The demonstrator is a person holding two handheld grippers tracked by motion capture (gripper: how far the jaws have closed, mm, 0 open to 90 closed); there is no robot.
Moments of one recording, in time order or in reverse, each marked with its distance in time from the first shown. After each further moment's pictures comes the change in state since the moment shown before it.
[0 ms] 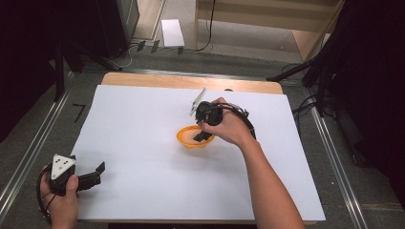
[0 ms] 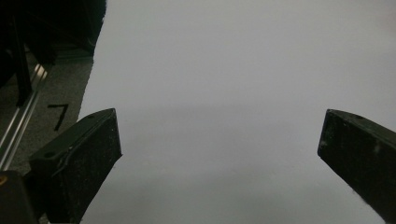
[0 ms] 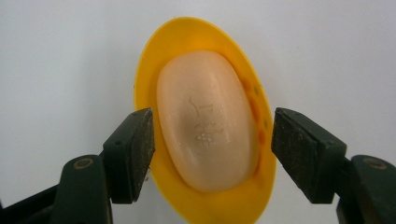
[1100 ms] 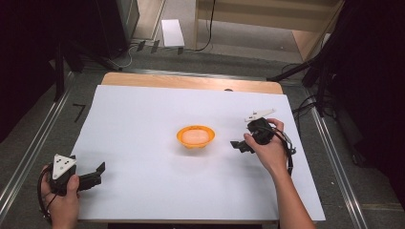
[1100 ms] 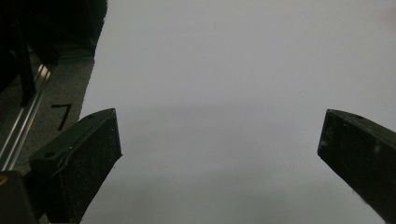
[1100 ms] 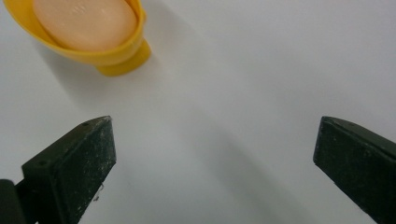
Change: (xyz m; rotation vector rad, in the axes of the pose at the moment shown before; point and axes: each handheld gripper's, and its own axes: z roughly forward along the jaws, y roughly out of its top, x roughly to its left) left arm -0.002 0.000 0.001 0.005 0.012 0.011; right arm 0.027 -0.159 -0.032 -0.298 -0.324 0.528
